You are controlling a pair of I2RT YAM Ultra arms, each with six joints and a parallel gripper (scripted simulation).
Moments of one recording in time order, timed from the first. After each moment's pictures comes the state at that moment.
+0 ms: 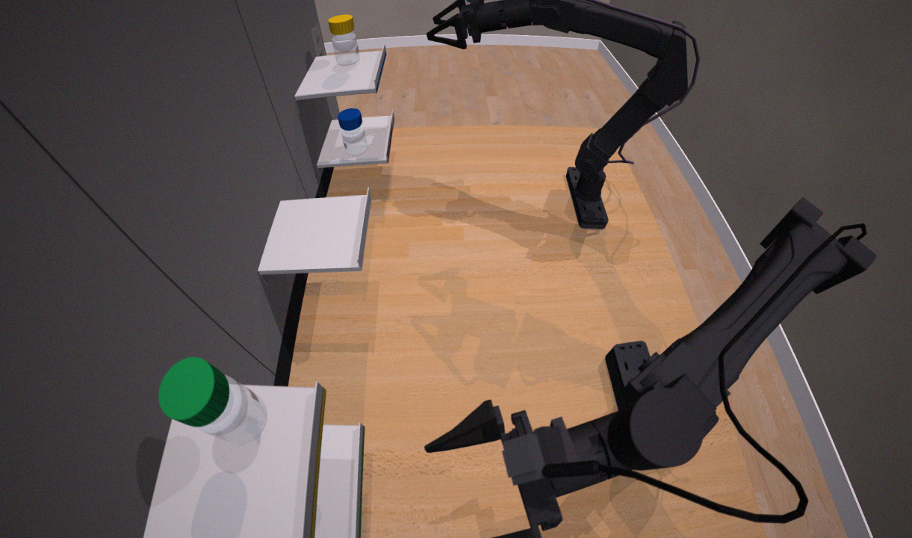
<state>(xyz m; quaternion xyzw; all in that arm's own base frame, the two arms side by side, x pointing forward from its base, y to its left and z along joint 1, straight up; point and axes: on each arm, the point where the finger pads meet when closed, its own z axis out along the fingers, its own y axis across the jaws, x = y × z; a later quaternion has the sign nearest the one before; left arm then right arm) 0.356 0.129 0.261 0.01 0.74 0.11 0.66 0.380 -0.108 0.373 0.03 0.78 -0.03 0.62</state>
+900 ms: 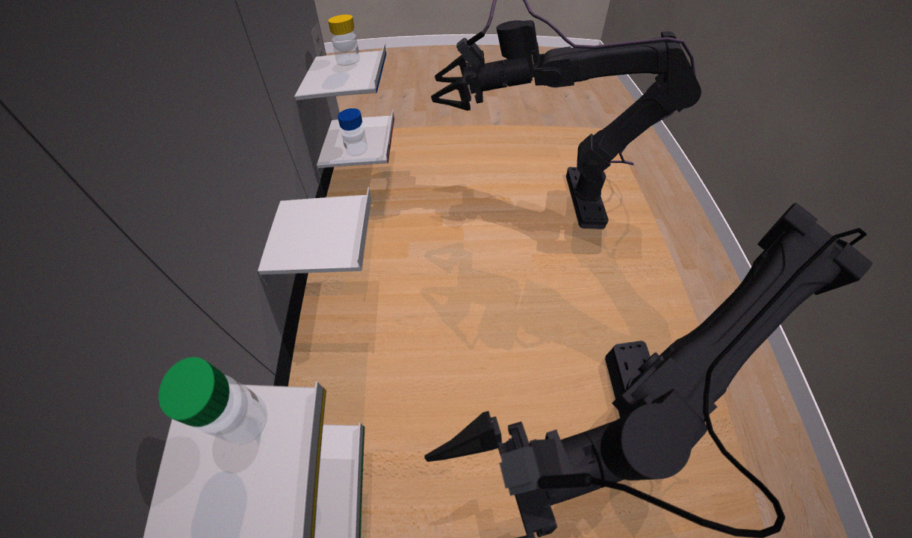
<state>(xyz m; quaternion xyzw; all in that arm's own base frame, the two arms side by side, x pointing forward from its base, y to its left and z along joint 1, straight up) 0.357 0.136 0.244 0.01 0.74 0.11 0.66 0.375 -0.056 0.259 0.01 0.79 -0.01 0.61</state>
